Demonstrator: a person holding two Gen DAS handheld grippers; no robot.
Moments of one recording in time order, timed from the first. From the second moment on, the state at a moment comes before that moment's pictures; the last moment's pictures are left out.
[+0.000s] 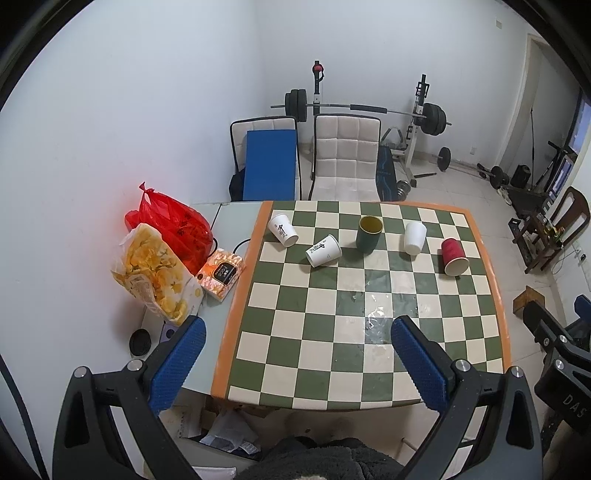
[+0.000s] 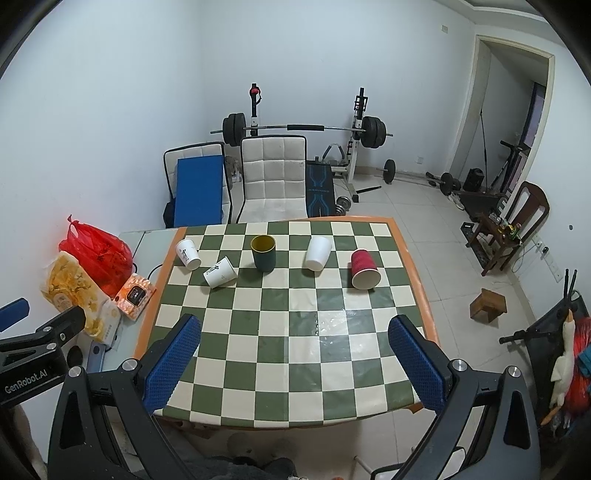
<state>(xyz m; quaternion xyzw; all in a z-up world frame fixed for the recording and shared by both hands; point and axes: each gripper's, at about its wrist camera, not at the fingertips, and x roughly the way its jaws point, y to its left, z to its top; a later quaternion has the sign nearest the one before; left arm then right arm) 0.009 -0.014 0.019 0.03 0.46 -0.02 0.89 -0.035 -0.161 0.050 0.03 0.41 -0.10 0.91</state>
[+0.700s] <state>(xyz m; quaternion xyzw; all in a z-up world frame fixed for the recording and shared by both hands) 0.005 -0.015 0.026 0.03 0.45 -0.02 0.89 -0.036 -0.162 0.050 0.03 0.40 -0.10 0.91</state>
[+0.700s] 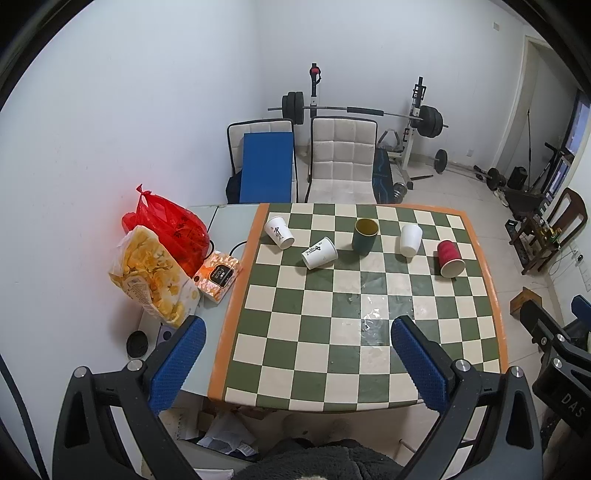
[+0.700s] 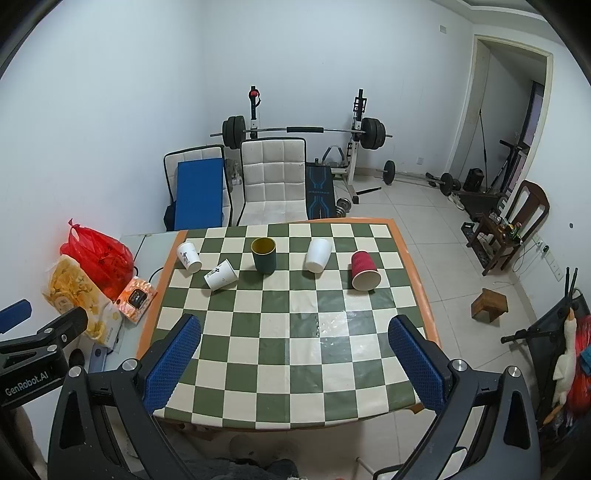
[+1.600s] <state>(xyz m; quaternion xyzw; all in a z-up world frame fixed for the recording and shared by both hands) 0.003 -0.022 0.034 0.03 0.45 -0.03 0.89 -0.031 -0.159 0.060 0.04 0.40 -0.10 0.91</state>
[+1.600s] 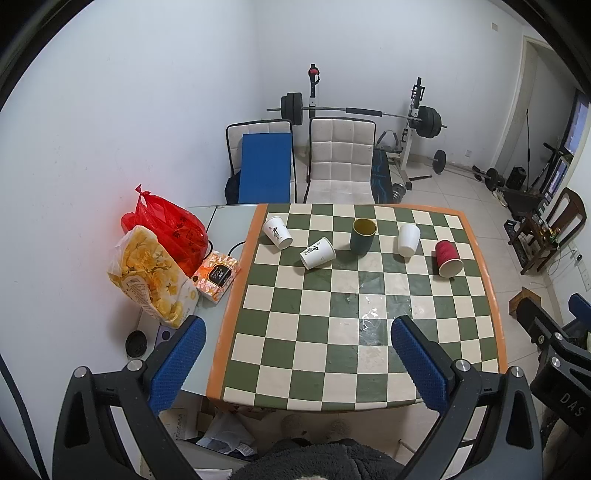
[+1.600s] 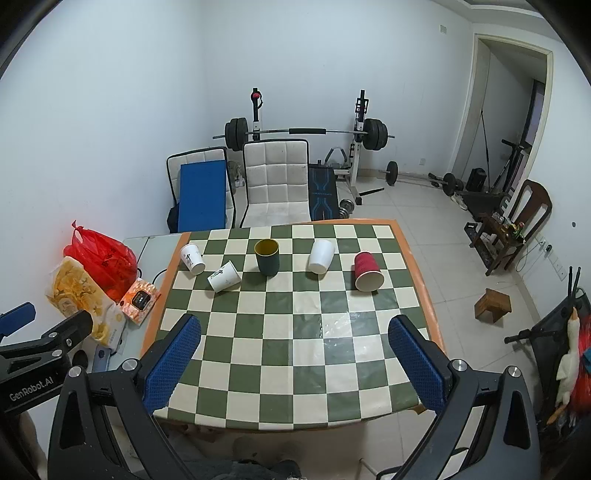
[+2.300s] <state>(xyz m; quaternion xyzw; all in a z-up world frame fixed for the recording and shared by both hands) 0.090 -0.034 -0.071 0.06 0.49 0.06 0.87 0.072 -0.190 -0.063 0.03 0.47 -0.09 0.88</state>
